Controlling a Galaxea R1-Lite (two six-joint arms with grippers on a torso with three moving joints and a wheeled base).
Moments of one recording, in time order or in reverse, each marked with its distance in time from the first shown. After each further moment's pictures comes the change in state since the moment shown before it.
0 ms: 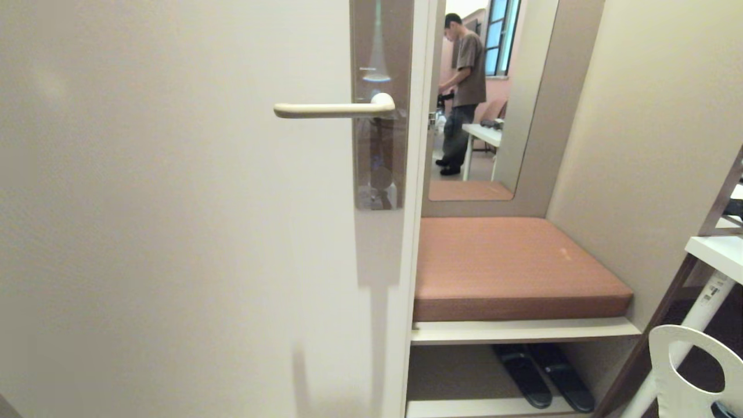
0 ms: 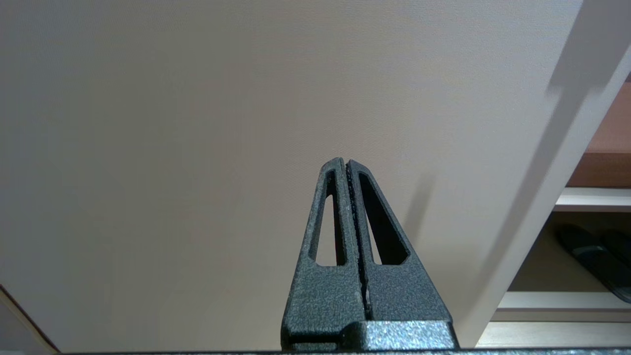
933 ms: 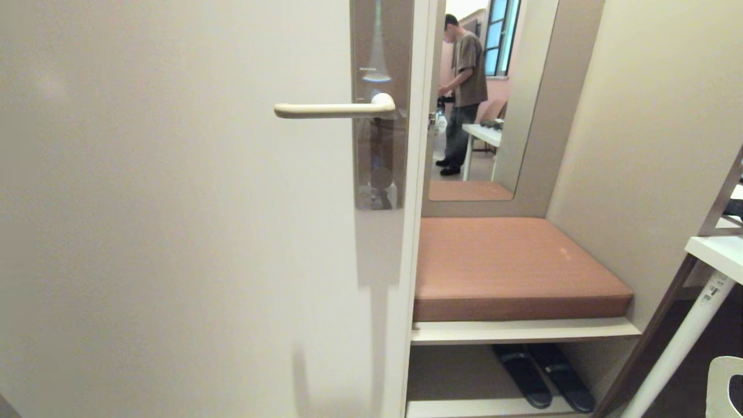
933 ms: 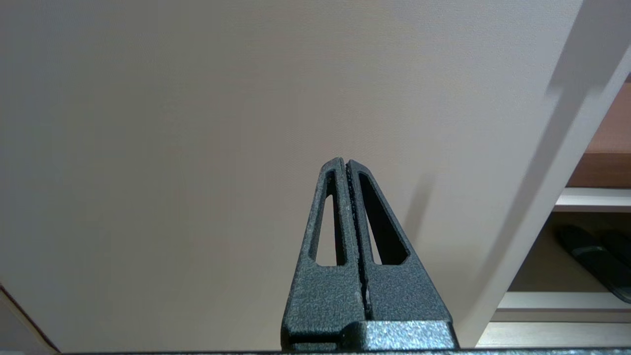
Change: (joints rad) left arm 0.000 0.000 0.000 0.000 0.000 0.000; right arm -0.066 -0.383 0.003 0.269 -0.143 0.014
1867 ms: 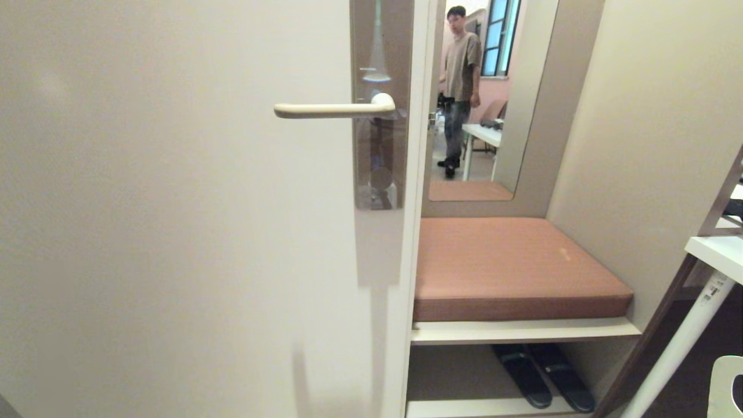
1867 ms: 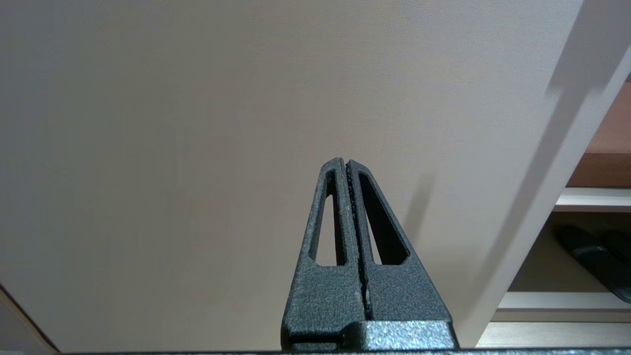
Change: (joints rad) left arm 0.000 0.000 0.000 0.000 0.000 0.000; right arm 0.000 -0.016 0.000 0.000 -0.001 0.017
